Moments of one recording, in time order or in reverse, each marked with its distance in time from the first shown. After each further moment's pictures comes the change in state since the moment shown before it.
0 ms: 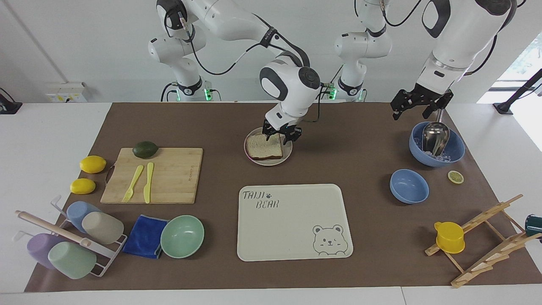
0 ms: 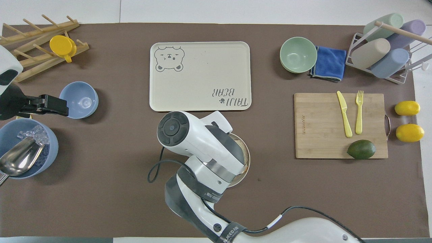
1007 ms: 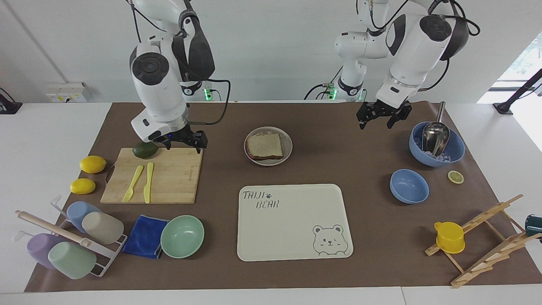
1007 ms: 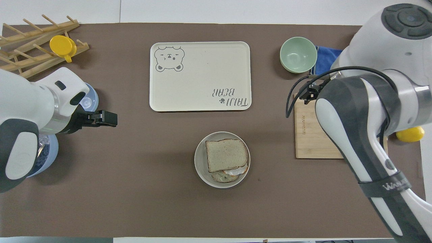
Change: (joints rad) left arm -0.129 -0.052 -0.029 -0.252 -0.055 0.216 -0.154; right arm -0.220 -0.223 -0.387 0.002 0.145 -0.136 -0.714
